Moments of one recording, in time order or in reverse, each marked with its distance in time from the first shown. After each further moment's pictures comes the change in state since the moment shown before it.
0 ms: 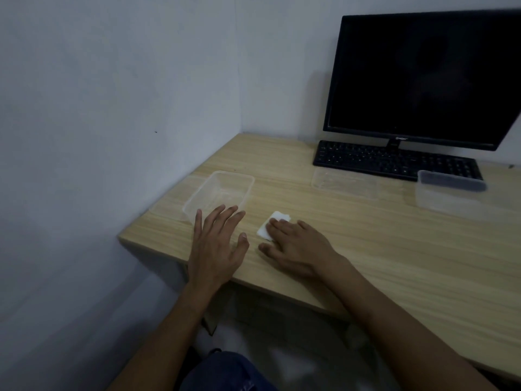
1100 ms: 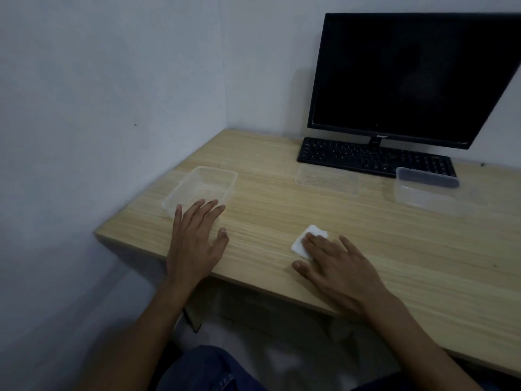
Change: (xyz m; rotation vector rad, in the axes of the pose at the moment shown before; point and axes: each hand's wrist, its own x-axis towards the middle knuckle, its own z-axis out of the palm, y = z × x) left_hand 0.000 -0.001 0.003 -0.019 0.042 0.008; right_hand -0.101 0.041 0.002 -0.035 0.071 0.188
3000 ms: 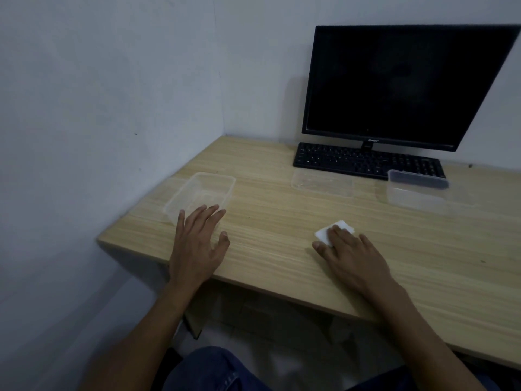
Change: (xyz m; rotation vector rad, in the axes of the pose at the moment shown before) left_hand 0.000 0.001 -0.003 -0.017 -0.035 0.004; right_hand 0.002 0.022 -0.011 0.028 -0.040 0.213
